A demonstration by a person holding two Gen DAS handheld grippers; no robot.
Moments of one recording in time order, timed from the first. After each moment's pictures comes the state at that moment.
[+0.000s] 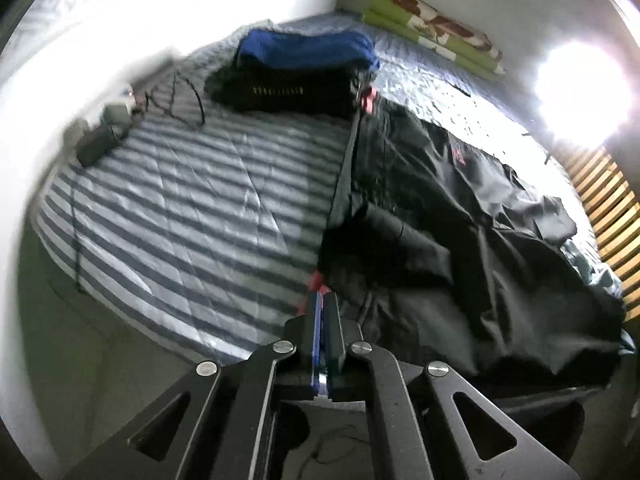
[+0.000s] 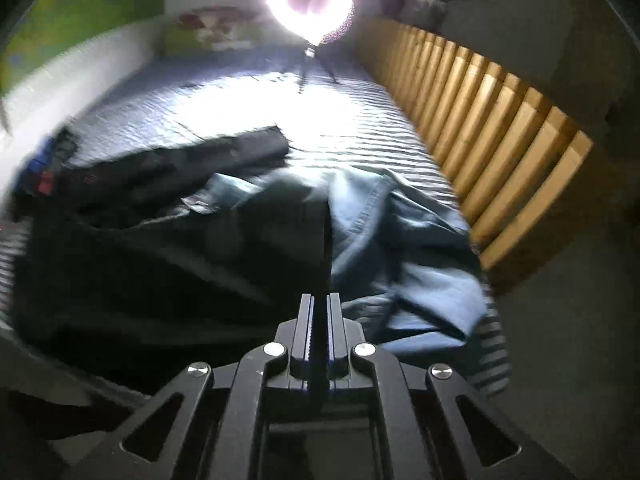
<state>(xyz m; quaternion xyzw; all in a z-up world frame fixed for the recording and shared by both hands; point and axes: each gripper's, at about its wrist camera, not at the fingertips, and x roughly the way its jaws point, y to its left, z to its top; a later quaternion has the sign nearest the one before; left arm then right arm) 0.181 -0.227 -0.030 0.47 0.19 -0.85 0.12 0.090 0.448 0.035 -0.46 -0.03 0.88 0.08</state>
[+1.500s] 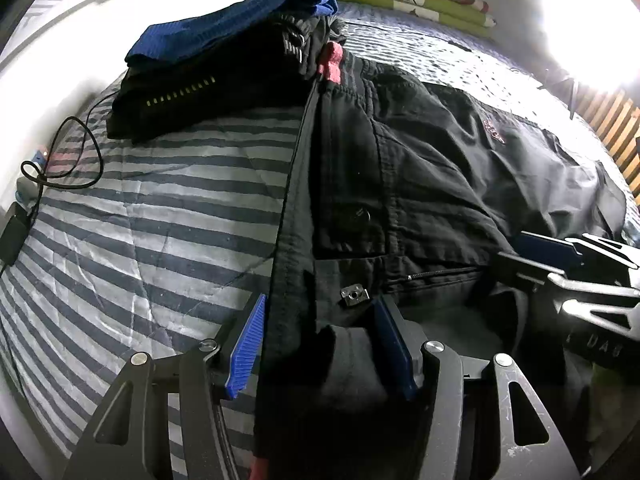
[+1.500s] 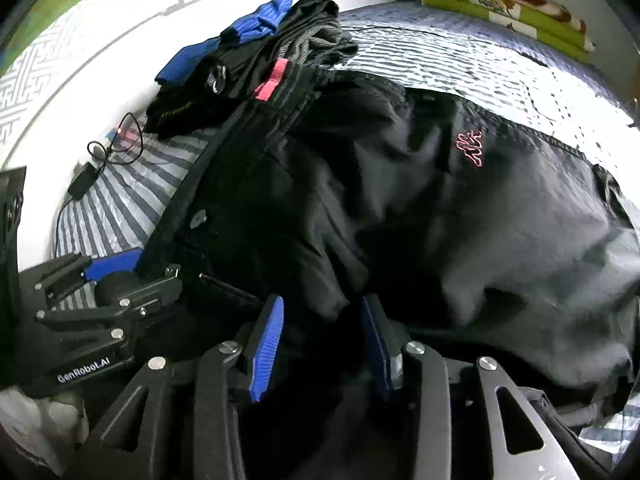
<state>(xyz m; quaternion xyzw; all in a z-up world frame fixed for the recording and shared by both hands) 0.028 -0.201 -0.117 0.50 0.09 -0.86 0.10 -0.092 0.003 -0.106 -0.49 -0.07 0.82 -0.29</state>
